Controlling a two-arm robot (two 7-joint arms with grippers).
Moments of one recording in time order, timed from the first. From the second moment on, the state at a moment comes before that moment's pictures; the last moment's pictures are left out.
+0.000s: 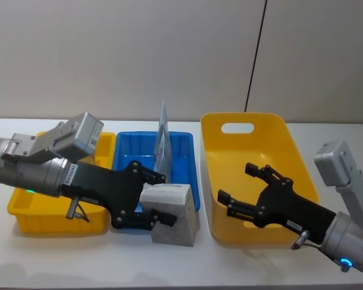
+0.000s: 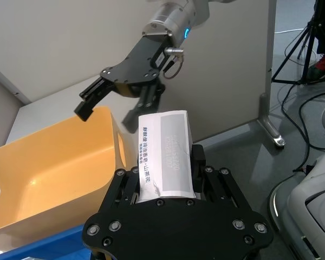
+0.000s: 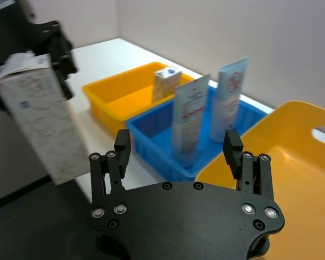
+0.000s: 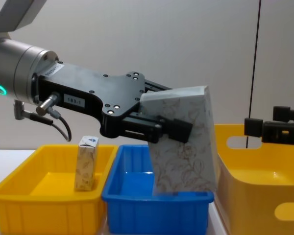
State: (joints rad) left arm -0.79 0.48 0.71 -1.29 -0.47 -0.17 -1.38; right arm 0.01 0.58 -0.22 -1.82 0.50 0.14 0.53
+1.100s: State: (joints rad) left arm -0.79 0.48 0.71 -1.29 -0.47 -0.17 -1.38; right arm 0.08 0.79 -0.30 -1.82 0.62 0.11 1.00
